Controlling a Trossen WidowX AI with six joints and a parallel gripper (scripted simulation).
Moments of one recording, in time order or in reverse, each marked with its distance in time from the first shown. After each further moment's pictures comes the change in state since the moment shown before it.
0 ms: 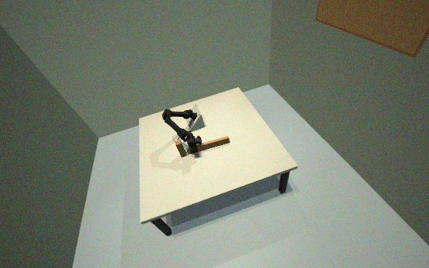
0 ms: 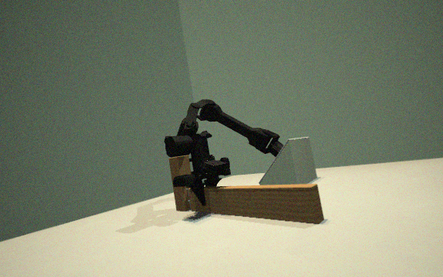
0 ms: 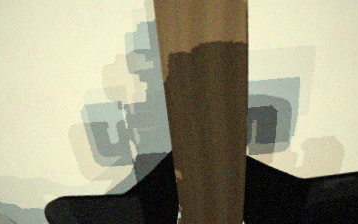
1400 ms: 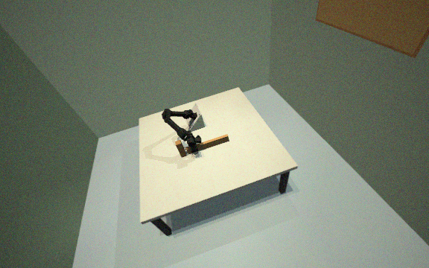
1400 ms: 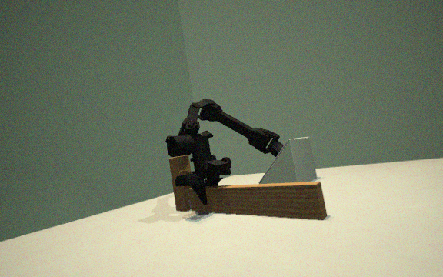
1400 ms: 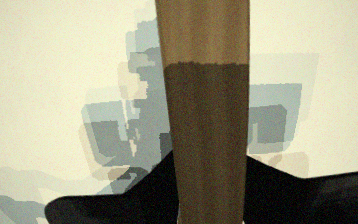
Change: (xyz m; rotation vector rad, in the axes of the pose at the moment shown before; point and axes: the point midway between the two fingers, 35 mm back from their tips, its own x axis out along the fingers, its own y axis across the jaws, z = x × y) arm 0.000 0.006 -0.001 -0.059 0.000 -0.001
